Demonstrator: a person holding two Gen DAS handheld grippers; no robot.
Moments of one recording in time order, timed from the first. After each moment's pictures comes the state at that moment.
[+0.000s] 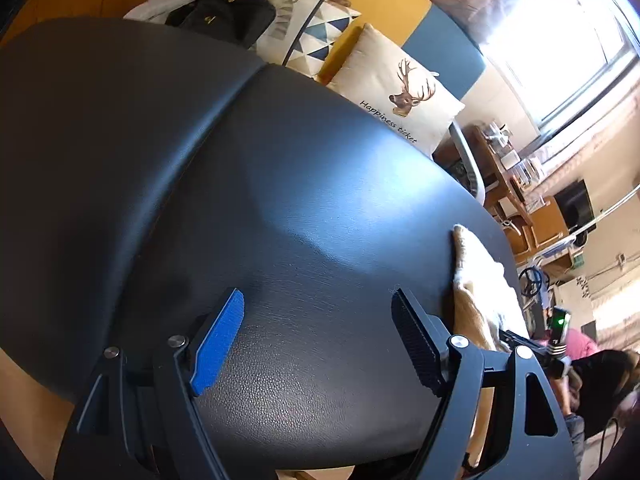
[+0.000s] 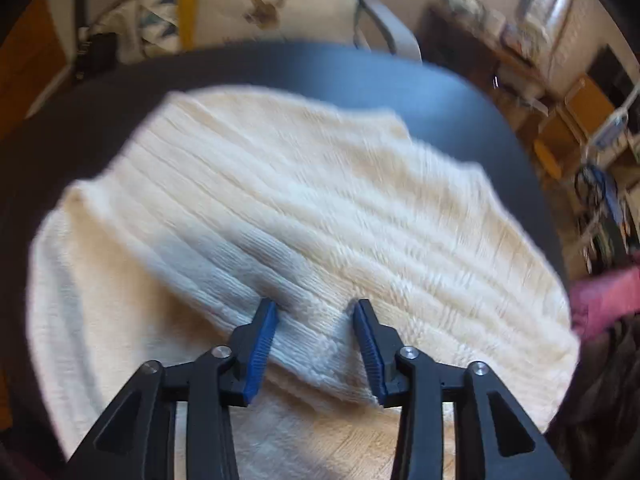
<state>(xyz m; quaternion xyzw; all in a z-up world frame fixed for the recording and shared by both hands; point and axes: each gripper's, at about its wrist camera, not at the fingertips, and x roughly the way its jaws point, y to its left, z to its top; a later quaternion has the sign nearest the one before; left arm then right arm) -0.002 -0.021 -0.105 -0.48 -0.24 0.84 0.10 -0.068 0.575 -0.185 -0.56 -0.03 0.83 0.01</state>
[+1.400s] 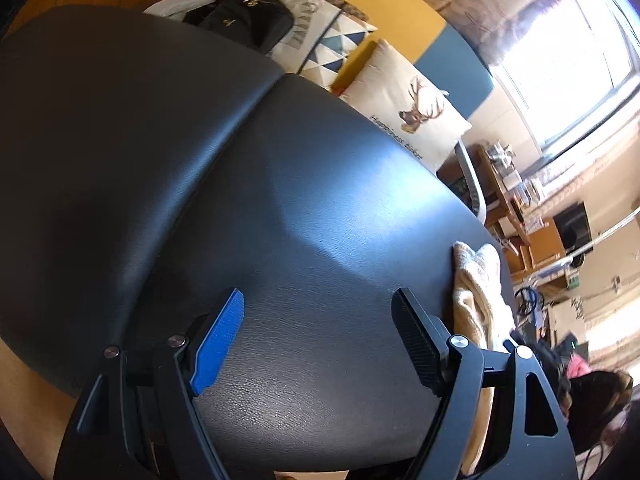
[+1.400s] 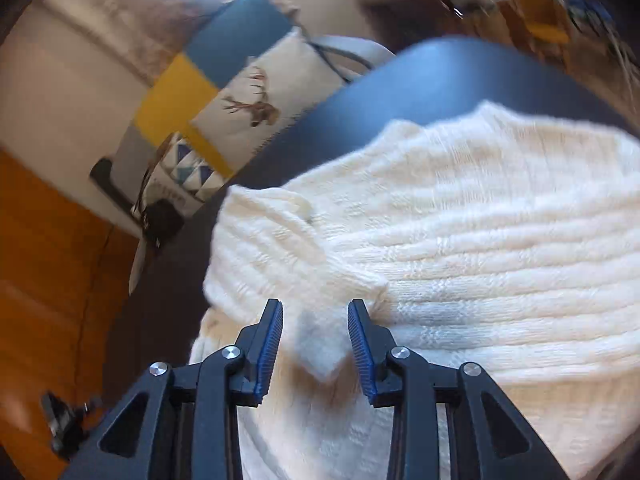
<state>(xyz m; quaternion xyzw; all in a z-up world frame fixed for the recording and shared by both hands) 0.009 -0.038 -0.096 -0.47 -0.26 0.84 0.08 -0.018 0.560 -0.163 -0.43 0.35 0.83 -0.06</state>
